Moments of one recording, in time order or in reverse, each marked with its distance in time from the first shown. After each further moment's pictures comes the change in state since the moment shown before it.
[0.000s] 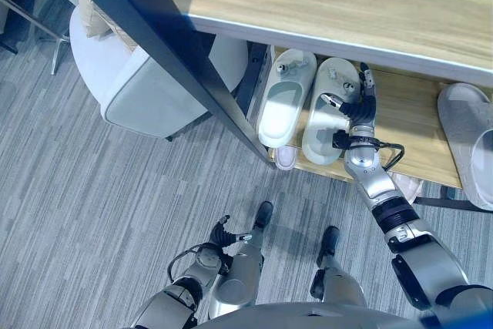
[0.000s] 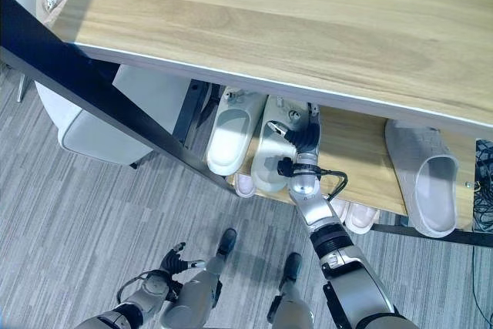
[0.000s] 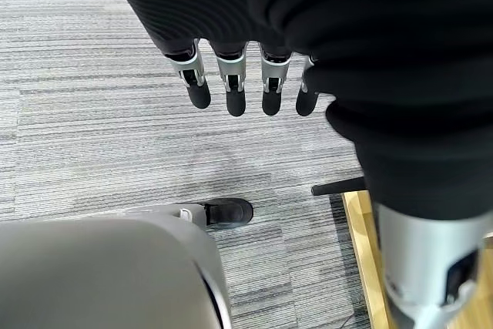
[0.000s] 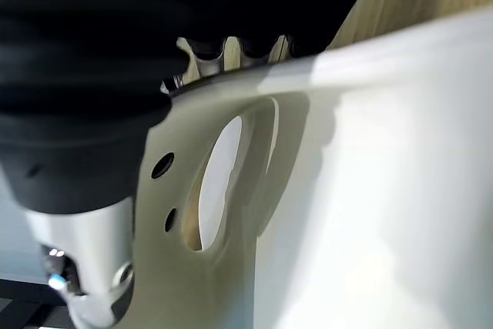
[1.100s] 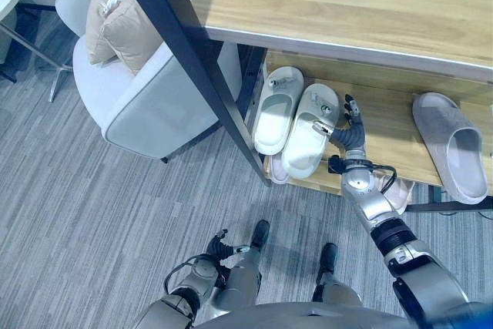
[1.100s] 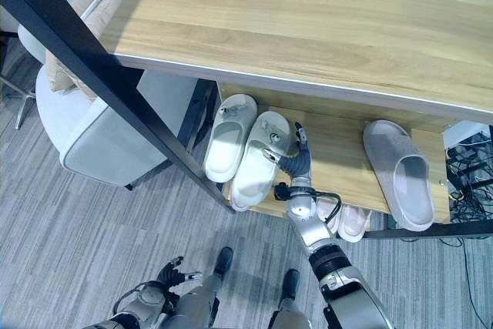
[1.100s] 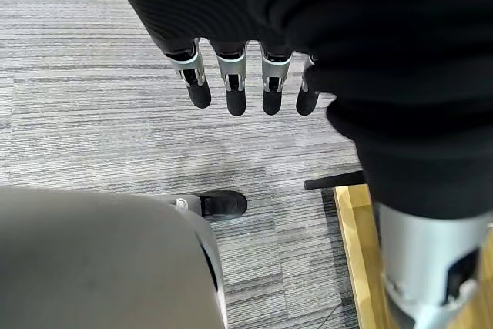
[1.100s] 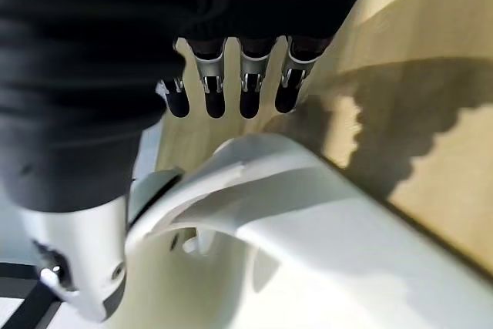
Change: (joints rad) left arm 0.048 0.002 0.013 0.009 -0.038 0.036 -0.044; right arm 0.123 -0.002 0.029 -0.040 0.016 0.020 0.082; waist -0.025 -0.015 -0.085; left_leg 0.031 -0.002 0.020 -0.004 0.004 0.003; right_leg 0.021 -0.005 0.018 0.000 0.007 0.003
